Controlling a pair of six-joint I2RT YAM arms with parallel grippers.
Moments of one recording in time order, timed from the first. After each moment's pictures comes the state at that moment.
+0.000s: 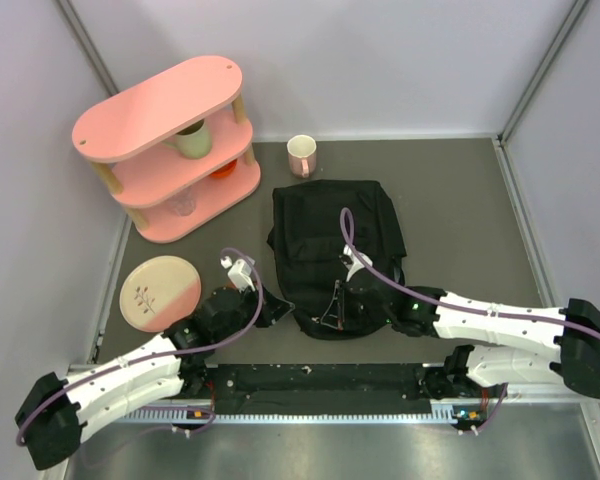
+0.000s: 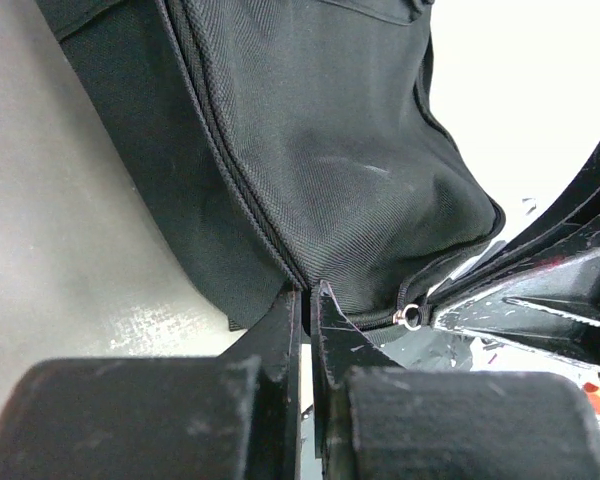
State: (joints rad) left arm -0.85 0.65 0.18 0.10 -0.01 -0.94; right arm 1.12 1.13 0.64 -0.22 0.04 0.93
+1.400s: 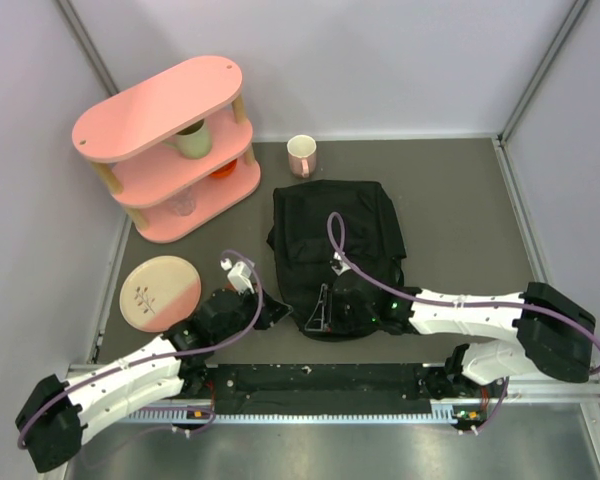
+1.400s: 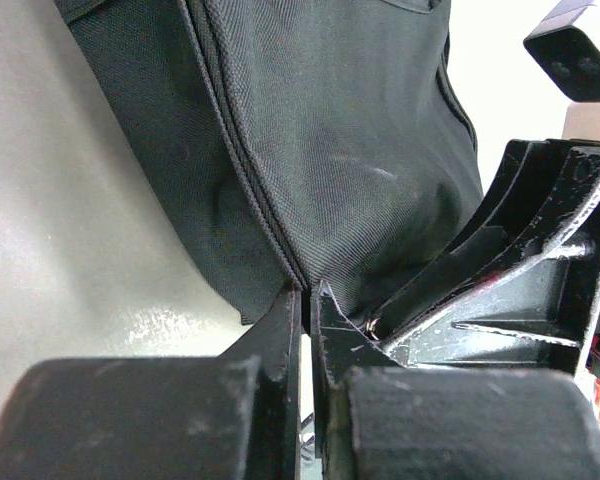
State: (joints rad) left arm -0.84 0.64 0.15 0.11 0.02 -0.91; right arm 1.12 1.32 0.63 -0.05 -0.06 1.11
